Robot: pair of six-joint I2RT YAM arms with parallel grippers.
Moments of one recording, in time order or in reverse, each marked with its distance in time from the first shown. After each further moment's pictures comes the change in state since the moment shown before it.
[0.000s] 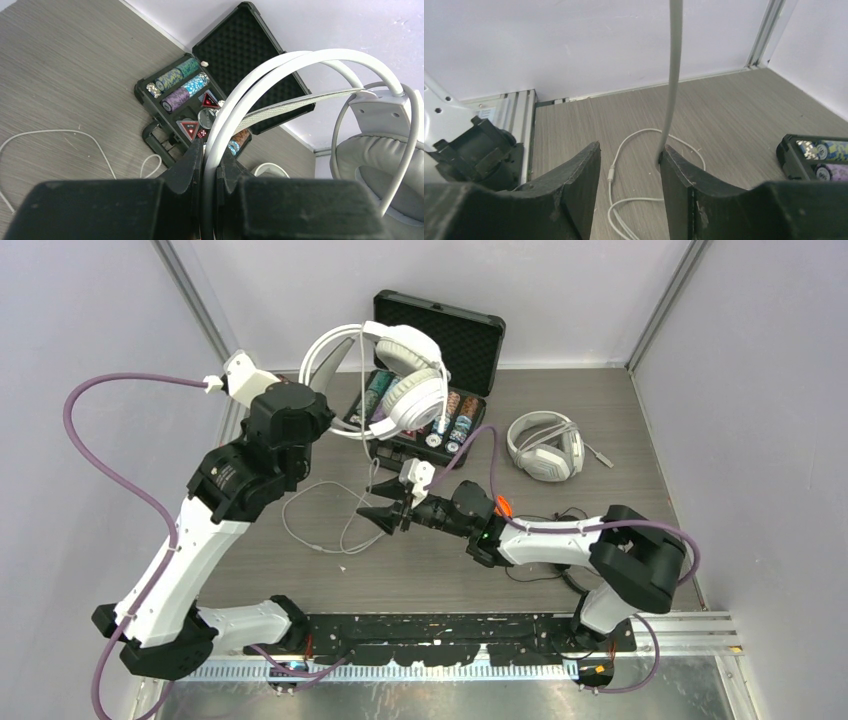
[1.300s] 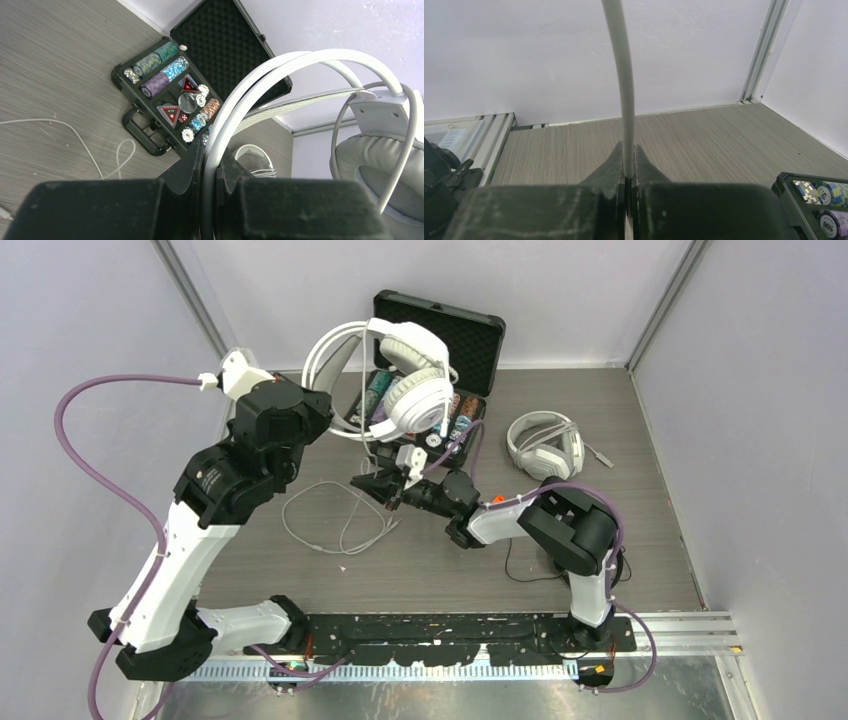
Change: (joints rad) left arm 0.000 -0.007 0.056 -0.040 0.112 -0.044; right arm -0.119 0.378 0.133 0.424 -0.140 0.051
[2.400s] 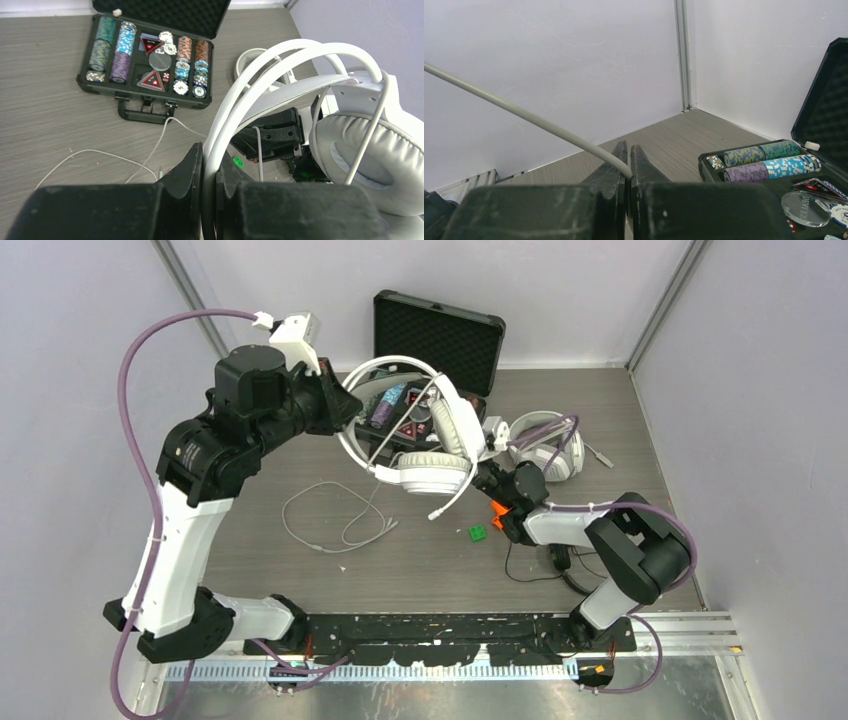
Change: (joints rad) left arm 0.076 0.135 0.307 -0.179 0.590 0.574; right arm -0.259 -0.335 -0.282 0.074 0.042 0.236
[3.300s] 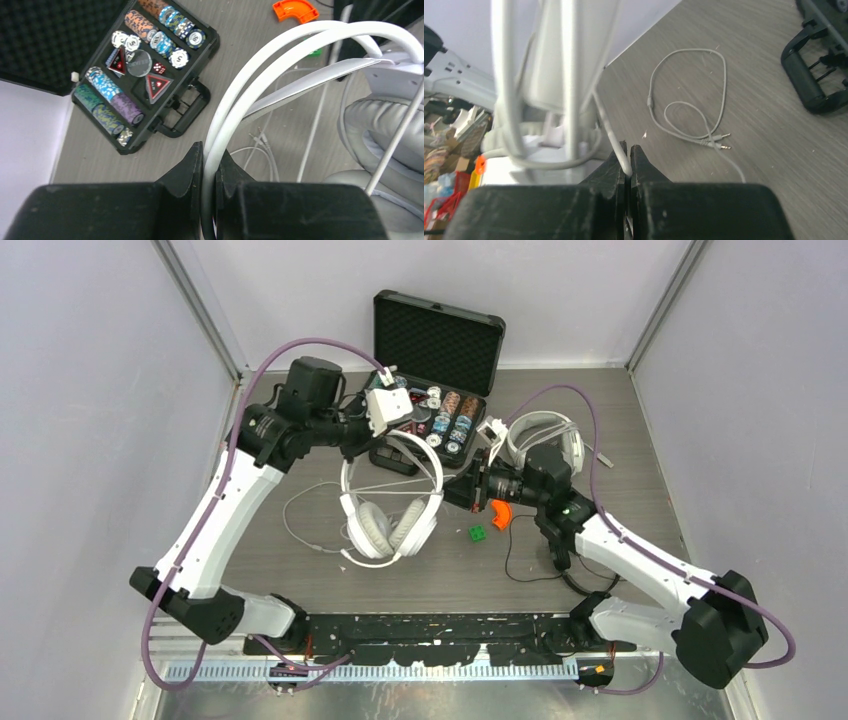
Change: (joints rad) left arm 0.109 0.072 -0.293 0.028 0.504 1.062; right arm -0.050 -0.480 0.069 -1.102 -0.274 0.205
